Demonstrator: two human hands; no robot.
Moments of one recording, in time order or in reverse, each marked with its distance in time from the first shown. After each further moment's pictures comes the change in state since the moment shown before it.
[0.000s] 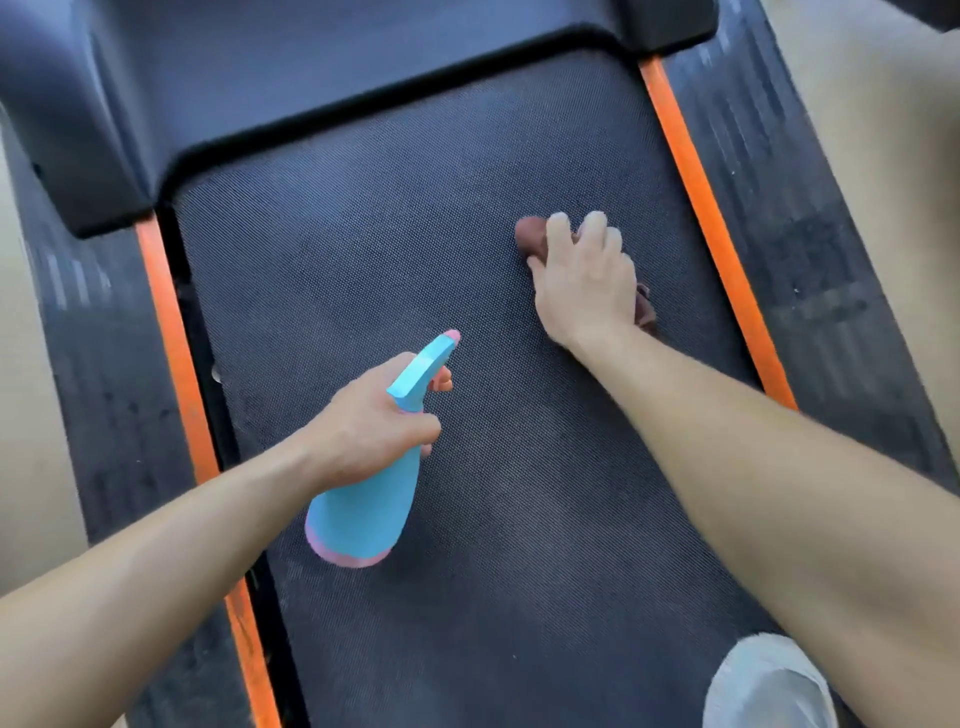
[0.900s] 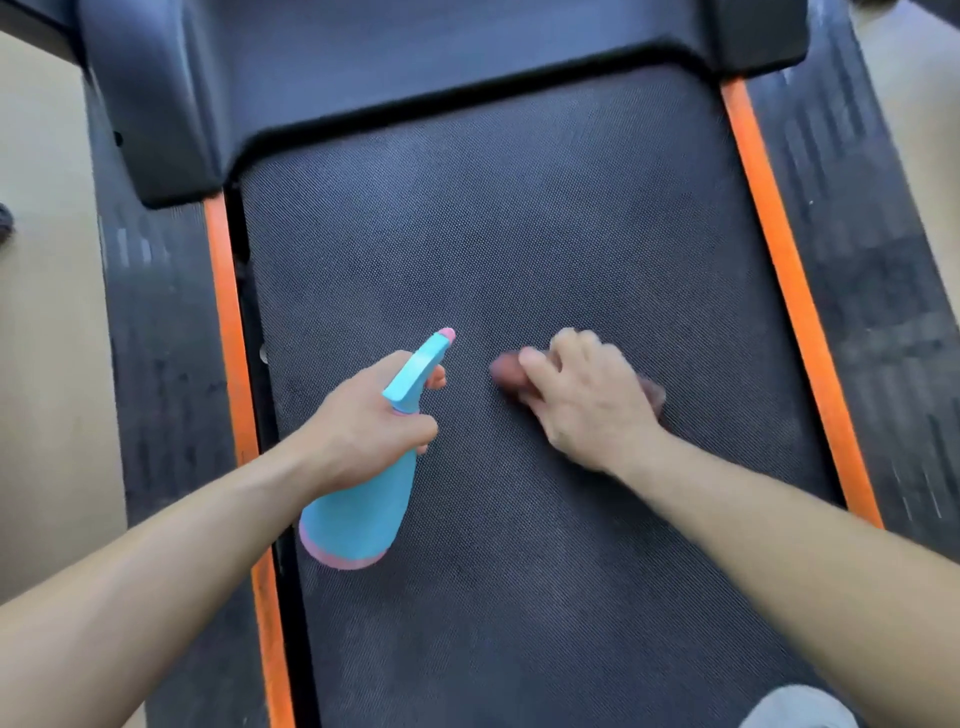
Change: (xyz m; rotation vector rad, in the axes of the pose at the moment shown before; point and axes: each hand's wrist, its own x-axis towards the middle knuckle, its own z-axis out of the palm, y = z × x) left_hand -0.017 -0.032 -0.022 -0.015 0.169 -0.003; right_hand -0.085 -0.021 0.021 0.021 0.013 -0.541
